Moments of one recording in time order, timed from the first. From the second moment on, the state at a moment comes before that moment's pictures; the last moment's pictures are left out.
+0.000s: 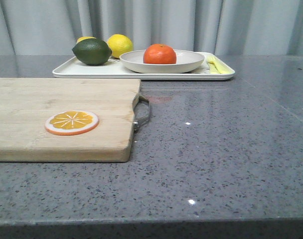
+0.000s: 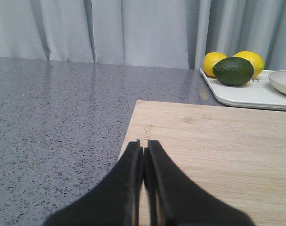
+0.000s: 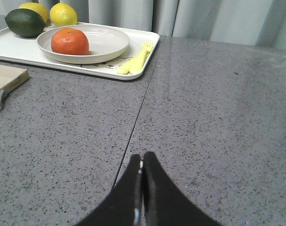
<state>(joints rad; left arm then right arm) 0.07 0.00 0.00 0.01 0.10 -0.14 0.11 0.26 -0.24 0.29 0.27 -0.29</state>
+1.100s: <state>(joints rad) 0.07 0.00 0.00 0.01 0.10 -0.14 0.06 0.08 -0.01 0.03 -0.01 0.02</state>
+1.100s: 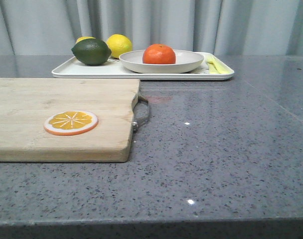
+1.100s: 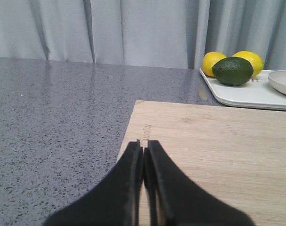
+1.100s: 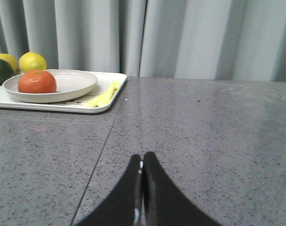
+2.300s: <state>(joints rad) 0.07 0.00 0.00 0.01 0.10 -0.14 -0.01 -0.01 0.03 -0.05 -0.02 0.14</state>
